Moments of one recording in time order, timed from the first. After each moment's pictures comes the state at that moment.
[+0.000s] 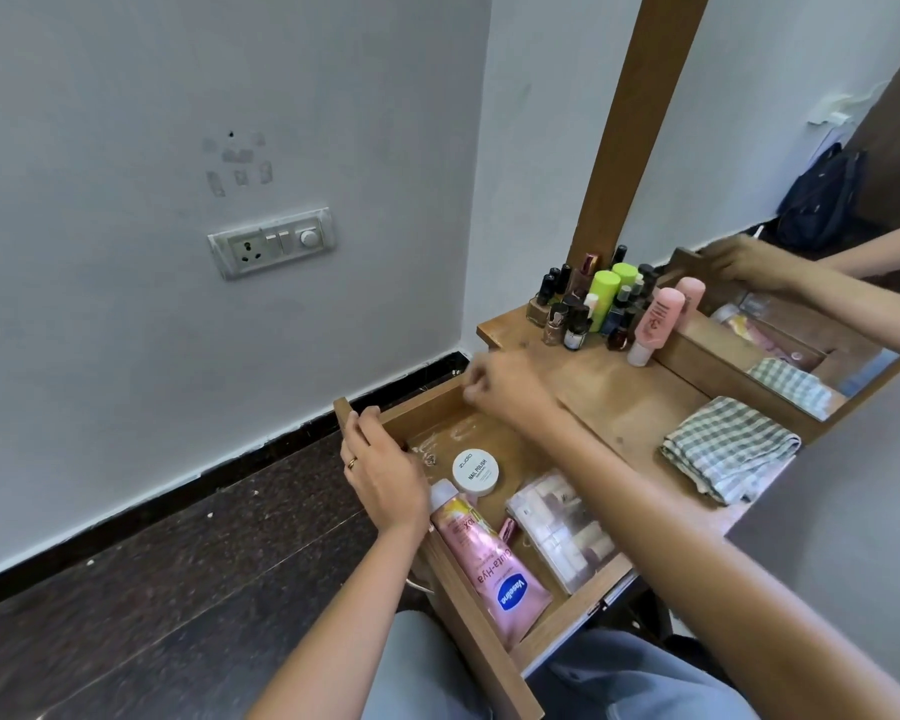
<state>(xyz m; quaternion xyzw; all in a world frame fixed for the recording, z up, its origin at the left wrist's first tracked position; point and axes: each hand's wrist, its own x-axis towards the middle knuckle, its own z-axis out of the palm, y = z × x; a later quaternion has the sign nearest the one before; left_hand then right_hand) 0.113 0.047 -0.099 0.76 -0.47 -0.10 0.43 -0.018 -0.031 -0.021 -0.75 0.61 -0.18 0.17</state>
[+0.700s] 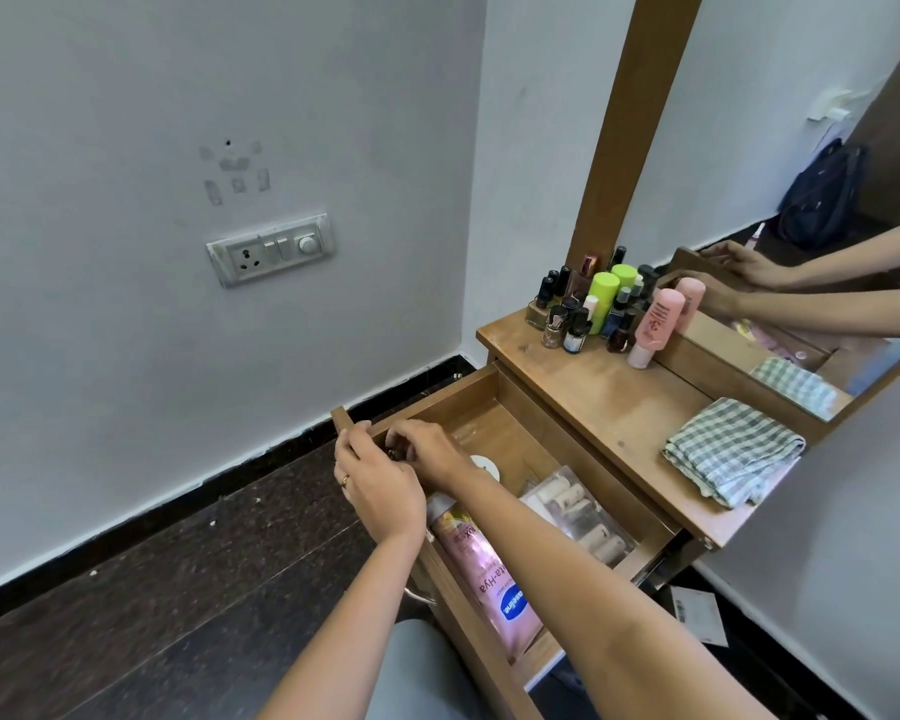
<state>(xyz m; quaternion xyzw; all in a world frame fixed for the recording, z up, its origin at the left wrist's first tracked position) 0.118 0.046 -0.113 0.77 -0.44 -0.12 0.44 0.049 -0.024 -0.126 -0.80 0.49 -0.17 0.29</state>
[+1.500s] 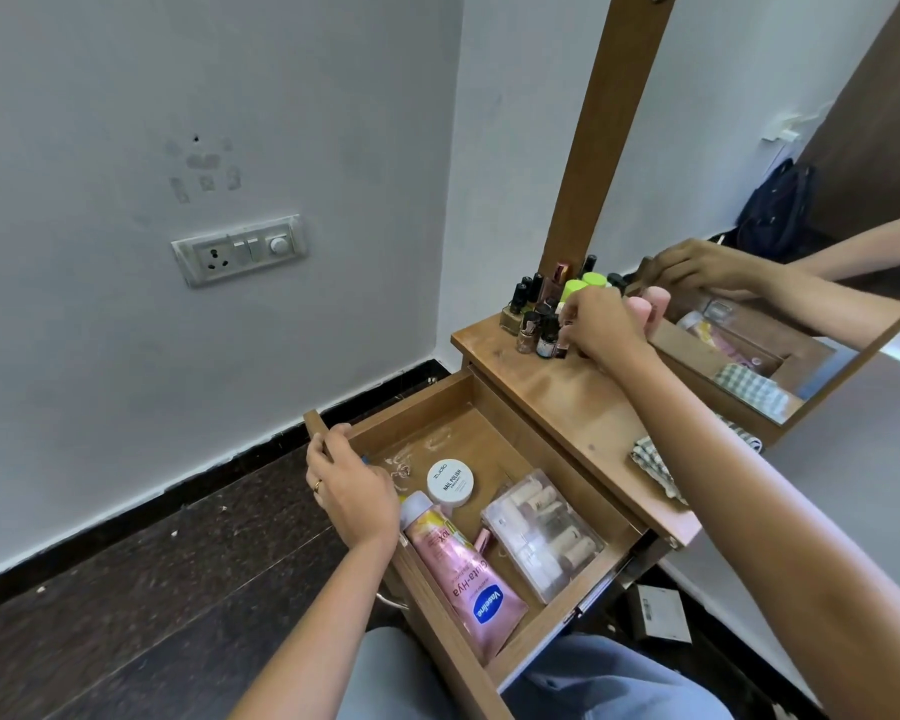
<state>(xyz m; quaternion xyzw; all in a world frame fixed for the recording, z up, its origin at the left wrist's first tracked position) 0.117 0.048 -0.106 0.77 -0.43 -0.13 0.45 -0.131 -0.082 0.040 -0.66 0.74 -0.12 0.01</state>
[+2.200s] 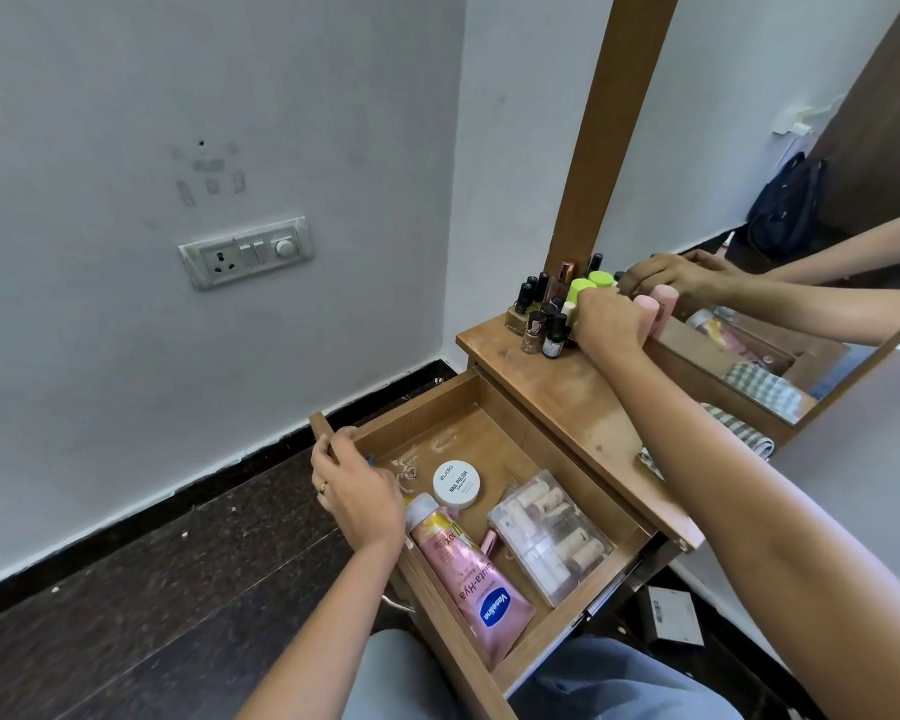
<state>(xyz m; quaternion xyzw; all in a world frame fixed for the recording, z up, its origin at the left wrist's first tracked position) 0.116 0.048 -0.105 0.77 -0.43 -0.13 0.45 -0.131 -0.100 0.018 -0.63 0.76 -0.03 -0.16</state>
